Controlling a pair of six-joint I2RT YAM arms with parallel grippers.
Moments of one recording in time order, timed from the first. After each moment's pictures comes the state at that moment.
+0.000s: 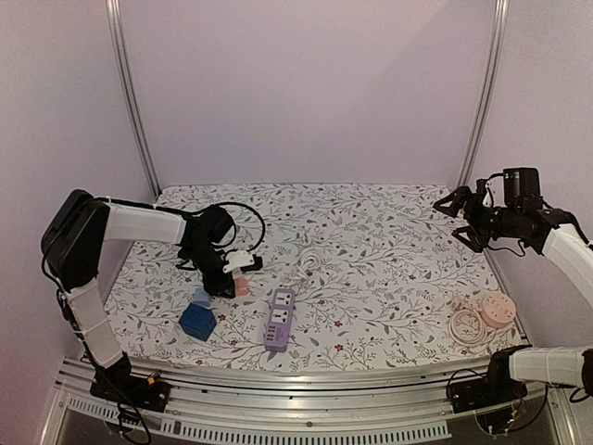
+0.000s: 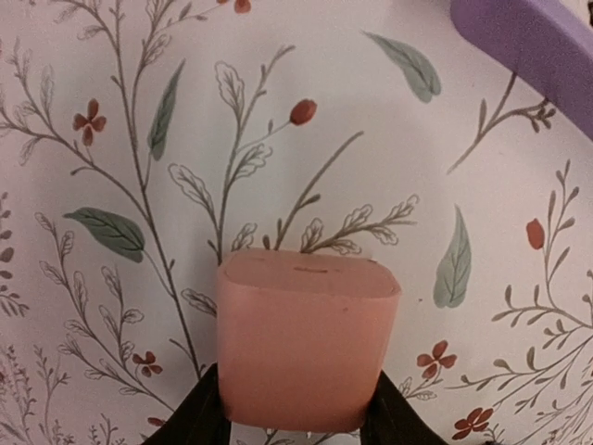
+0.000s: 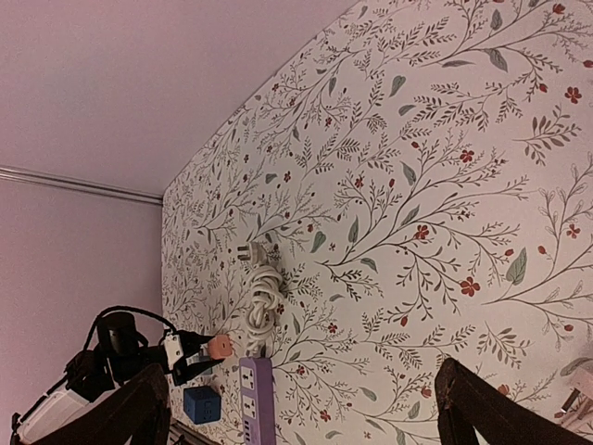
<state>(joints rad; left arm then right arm) -0.52 1.84 1.10 -0.61 0.13 0.73 0.09 1.05 0.92 -0.49 -0.45 0.78</state>
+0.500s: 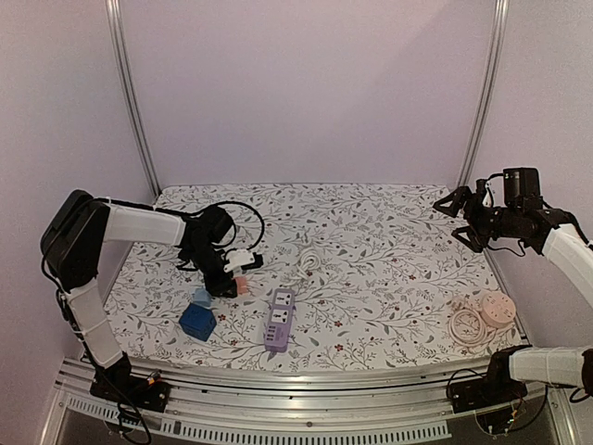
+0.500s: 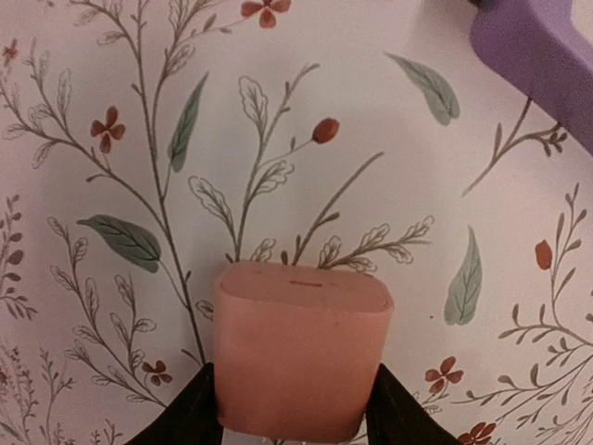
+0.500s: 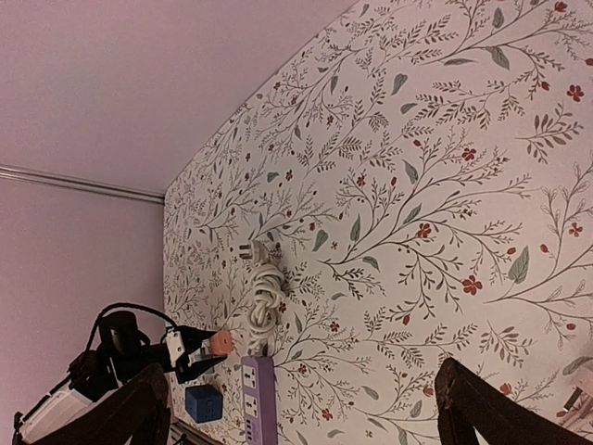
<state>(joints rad) -0.52 1.83 1.08 -0.56 0.13 0.69 0.09 1.05 0.92 -0.49 -0.46 0.79</state>
